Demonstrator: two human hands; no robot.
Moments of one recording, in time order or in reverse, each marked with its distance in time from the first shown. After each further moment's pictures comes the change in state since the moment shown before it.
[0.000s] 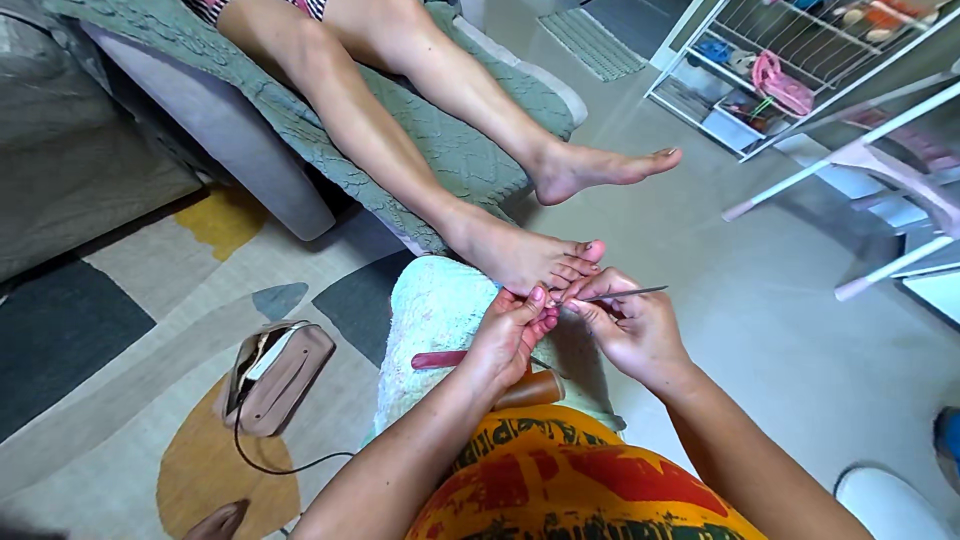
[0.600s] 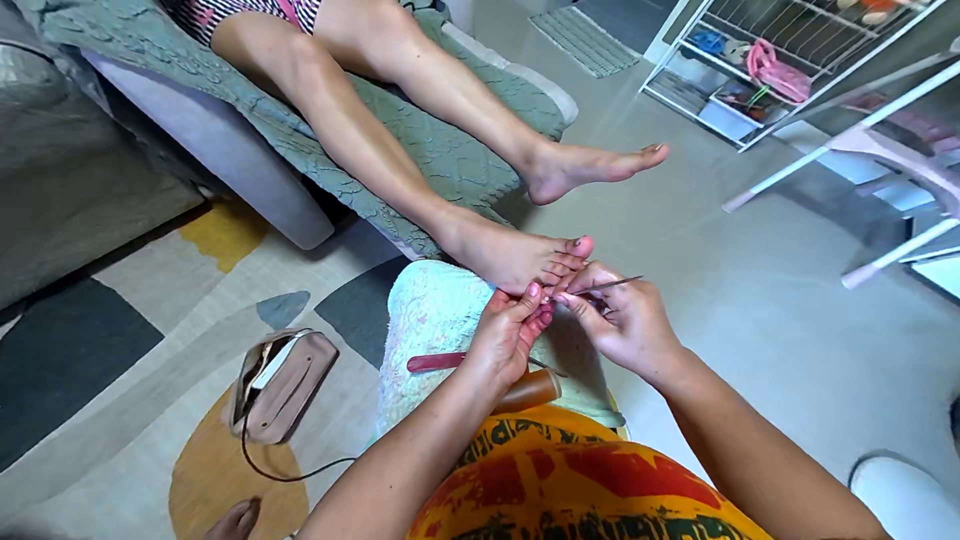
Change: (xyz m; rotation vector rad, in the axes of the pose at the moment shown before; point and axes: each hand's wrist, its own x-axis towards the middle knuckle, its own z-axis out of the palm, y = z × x) left_hand 0.002 -0.003 0.009 -0.008 0.065 0.014; right_hand 0.007 0.001 -0.005 -0.081 -0.037 -0.090
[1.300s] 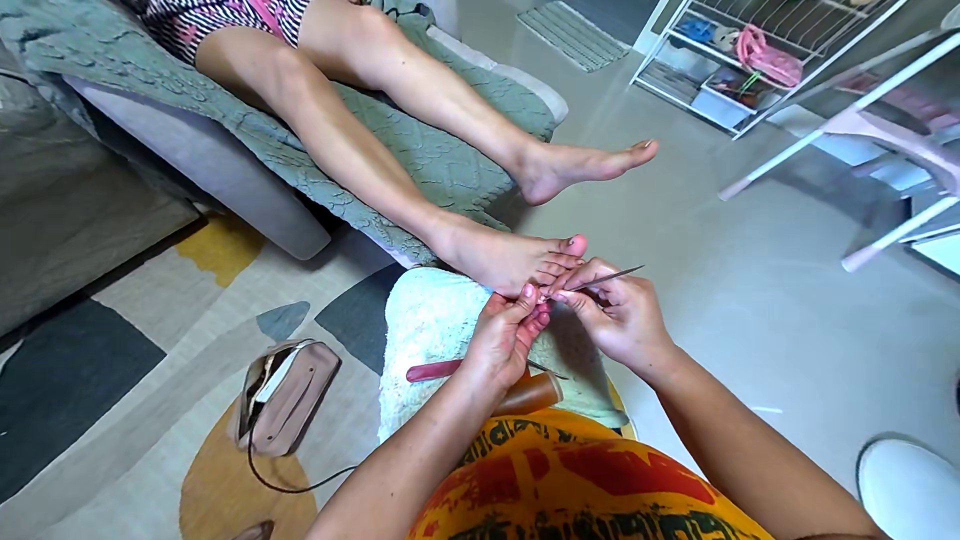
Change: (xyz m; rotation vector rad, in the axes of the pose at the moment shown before) left_hand 0.002 0.003 0.002 -0.007 0.015 -0.029; right_hand -0.002 0.009 0.005 0.119 0.104 0.072
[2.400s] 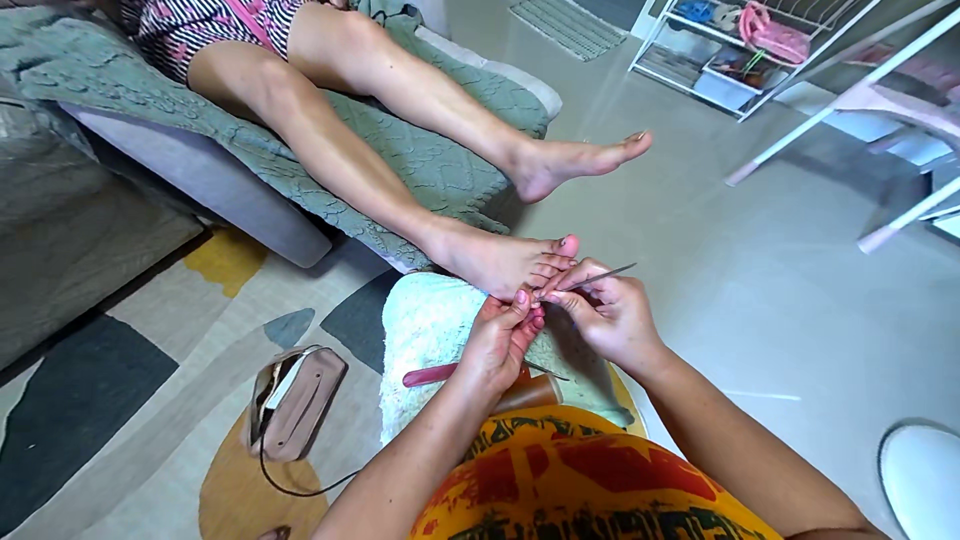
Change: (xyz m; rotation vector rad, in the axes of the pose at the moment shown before) left_hand 0.001 -0.001 -0.004 0.033 -0.006 0.005; right_hand -0.004 0.004 0.007 0.127 0.054 0.069
